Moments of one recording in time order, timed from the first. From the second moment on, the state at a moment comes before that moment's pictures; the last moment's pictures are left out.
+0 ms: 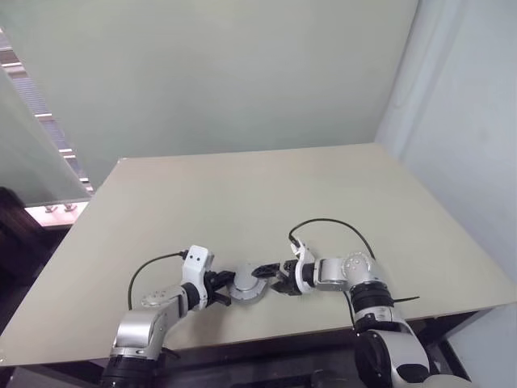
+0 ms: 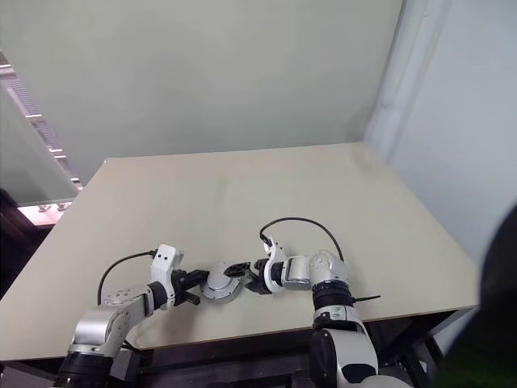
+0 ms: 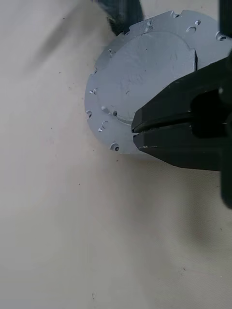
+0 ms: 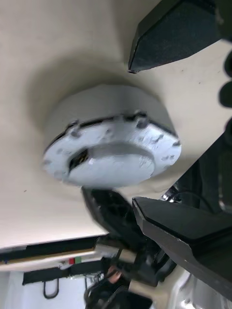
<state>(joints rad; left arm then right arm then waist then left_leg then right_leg) -0.09 0.39 0.02 0.00 -0.35 0.69 -0.56 -0.65 0.14 -0.29 0.60 0.58 1.26 0.22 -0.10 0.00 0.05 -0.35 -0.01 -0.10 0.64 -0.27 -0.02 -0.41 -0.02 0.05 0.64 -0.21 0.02</state>
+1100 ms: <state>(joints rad) -0.04 0.38 0.05 -0.03 -0.34 0.70 -0.54 -0.61 0.15 -0.21 0.57 0.71 1.19 0.13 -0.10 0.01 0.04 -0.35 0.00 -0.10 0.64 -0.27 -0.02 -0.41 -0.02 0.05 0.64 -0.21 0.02</state>
